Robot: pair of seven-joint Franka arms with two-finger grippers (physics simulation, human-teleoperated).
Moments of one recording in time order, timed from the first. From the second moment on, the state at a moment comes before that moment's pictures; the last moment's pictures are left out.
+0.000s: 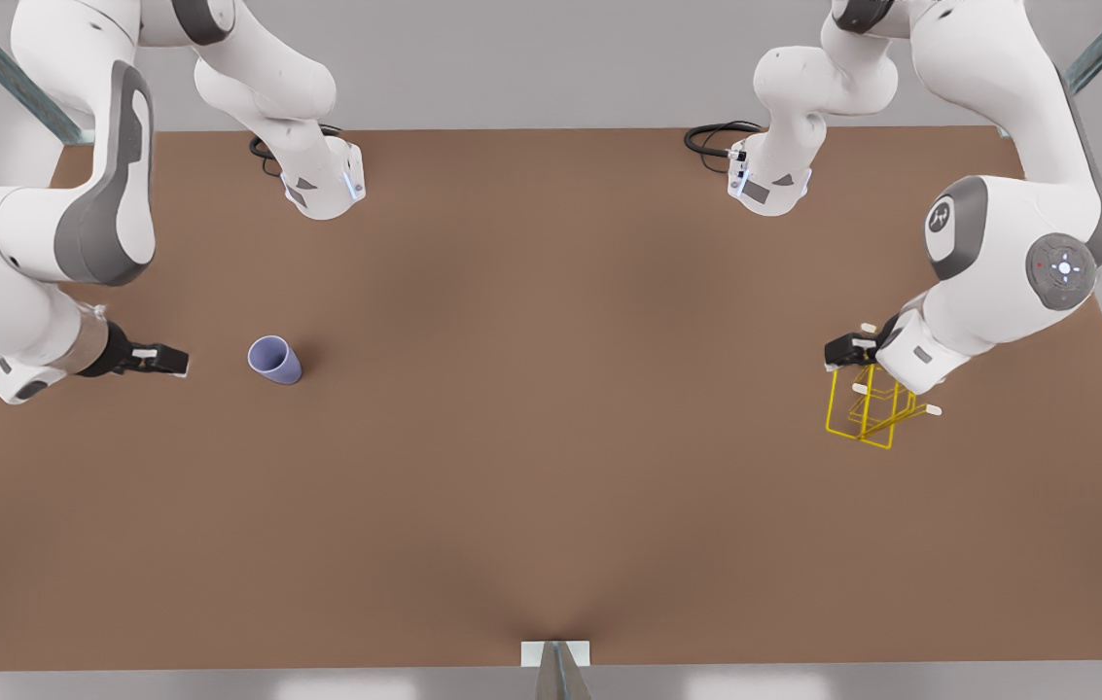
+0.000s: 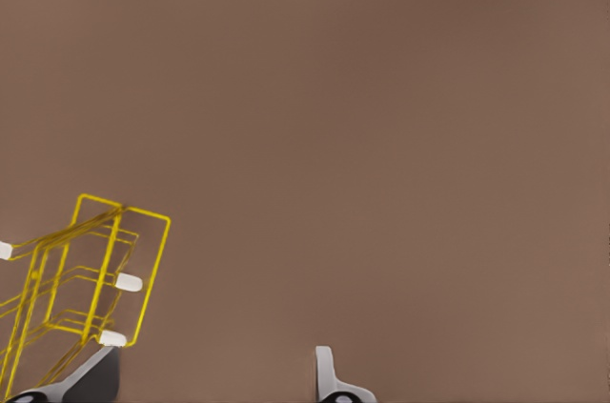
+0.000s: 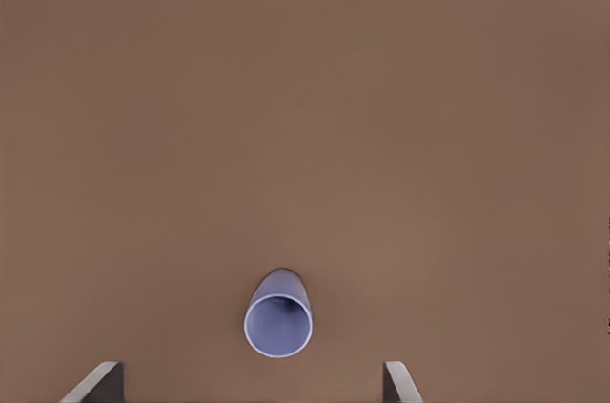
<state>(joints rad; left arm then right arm) -0.17 0.23 0.06 -1.47 -0.11 1.64 -0.07 -0.15 0.22 0.11 -1.48 -0.03 1.58 0.01</state>
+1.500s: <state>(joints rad) -0.17 0.30 0.02 -1.43 -0.04 1.61 -0.22 -0.12 0.21 0.12 -2.13 0.04 2.15 0.13</state>
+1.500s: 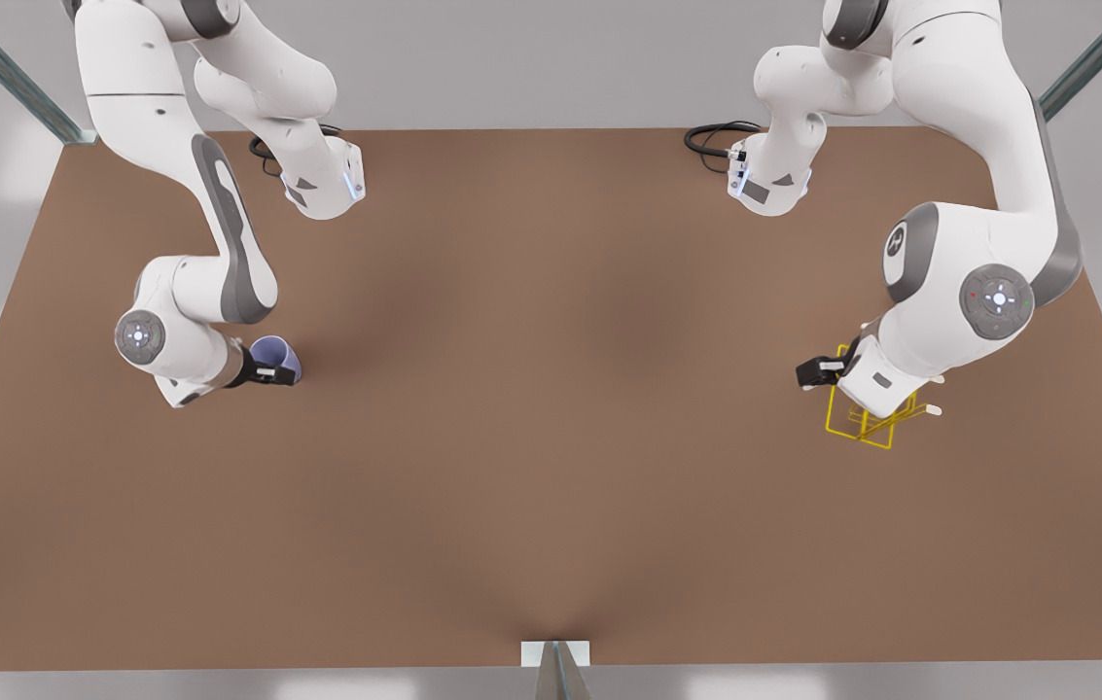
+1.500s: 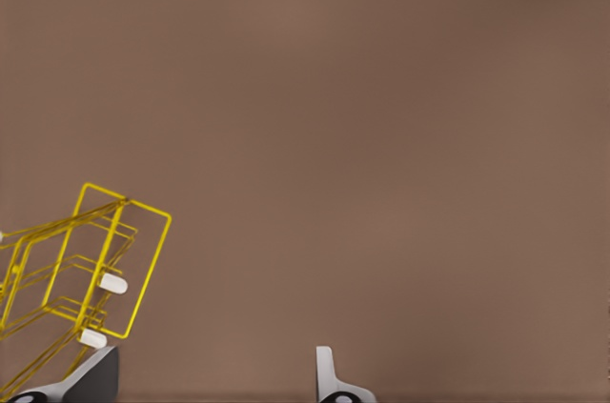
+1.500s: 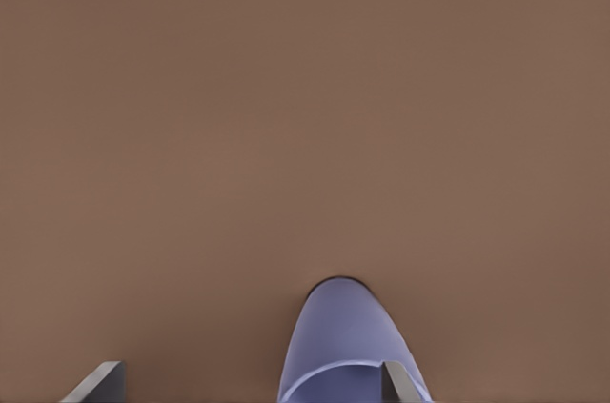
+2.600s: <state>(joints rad) -0.17 0.27 0.01 -1.43 -0.03 1.50 -0.24 -0.10 0.17 0.13 -2.28 0.04 2.15 0.09</state>
